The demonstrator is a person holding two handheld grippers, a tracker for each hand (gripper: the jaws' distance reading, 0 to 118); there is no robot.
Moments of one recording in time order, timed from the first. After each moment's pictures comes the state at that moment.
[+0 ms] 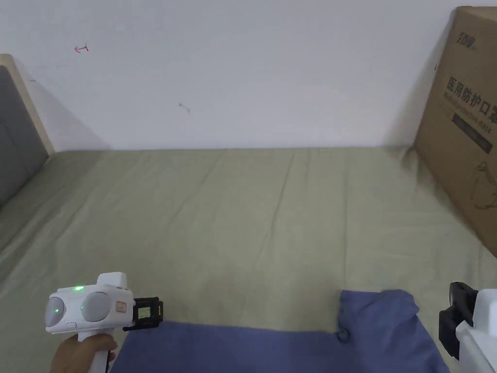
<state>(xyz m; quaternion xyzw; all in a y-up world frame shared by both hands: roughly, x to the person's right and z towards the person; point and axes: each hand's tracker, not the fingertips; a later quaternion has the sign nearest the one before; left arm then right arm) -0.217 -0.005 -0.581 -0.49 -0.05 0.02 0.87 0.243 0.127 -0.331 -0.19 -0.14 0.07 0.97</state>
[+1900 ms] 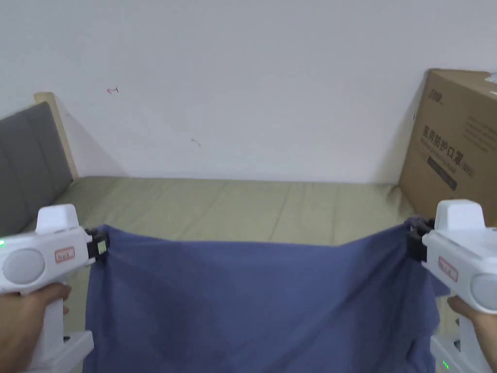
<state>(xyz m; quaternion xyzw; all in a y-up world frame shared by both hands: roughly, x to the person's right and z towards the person) -0.256 0.239 -0.443 -0.23 -0.06 0.06 0.97 0.283 0.259 -0.343 -0.14 -0.04 0.04 0.99</state>
